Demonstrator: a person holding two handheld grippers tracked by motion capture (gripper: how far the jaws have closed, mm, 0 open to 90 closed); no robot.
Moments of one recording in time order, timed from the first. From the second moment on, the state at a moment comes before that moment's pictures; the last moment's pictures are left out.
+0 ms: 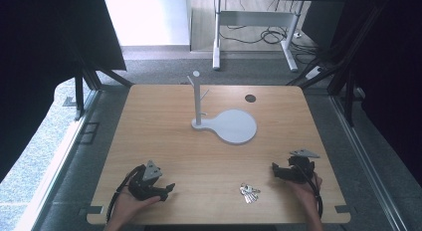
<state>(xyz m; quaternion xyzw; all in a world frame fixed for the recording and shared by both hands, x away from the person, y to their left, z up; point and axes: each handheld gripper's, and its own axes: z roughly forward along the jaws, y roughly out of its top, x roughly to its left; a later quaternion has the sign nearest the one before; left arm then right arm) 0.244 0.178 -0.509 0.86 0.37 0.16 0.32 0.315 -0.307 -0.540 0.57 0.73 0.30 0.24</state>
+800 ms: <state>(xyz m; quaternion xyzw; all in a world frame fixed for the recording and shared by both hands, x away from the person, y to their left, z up) 0.243 0.180 -0.506 0.85 0.37 0.17 0.33 0.296 -0.312 -0.525 0.54 0.74 0.34 0.22</state>
